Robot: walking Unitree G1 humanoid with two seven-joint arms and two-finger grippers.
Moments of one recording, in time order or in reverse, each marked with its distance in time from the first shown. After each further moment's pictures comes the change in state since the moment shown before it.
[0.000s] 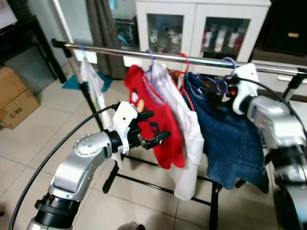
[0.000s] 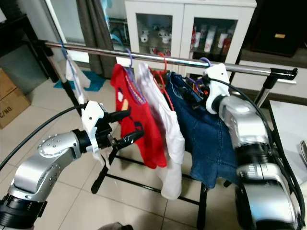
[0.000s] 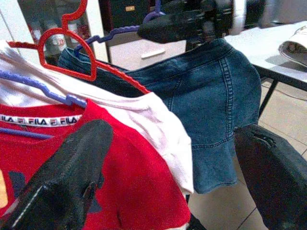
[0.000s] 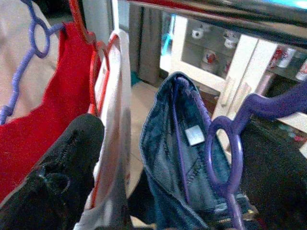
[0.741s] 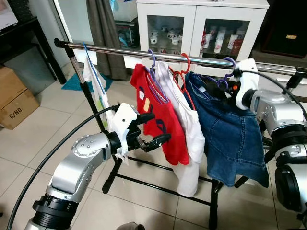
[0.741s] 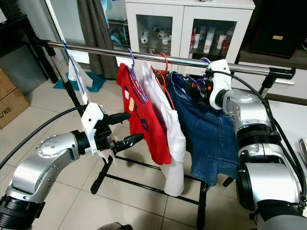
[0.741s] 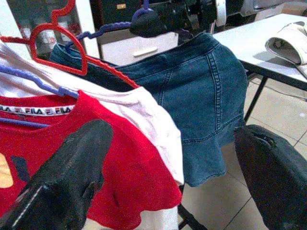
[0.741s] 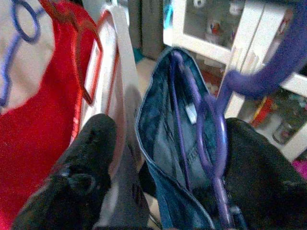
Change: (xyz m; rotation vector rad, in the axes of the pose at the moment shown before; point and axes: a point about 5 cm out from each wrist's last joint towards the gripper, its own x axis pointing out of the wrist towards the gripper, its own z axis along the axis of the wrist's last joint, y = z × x) left arm -0.003 -0.001 -0.002 -0.005 0.016 -0.027; right arm 0.007 -0.017 0.000 0.090 0.130 0.025
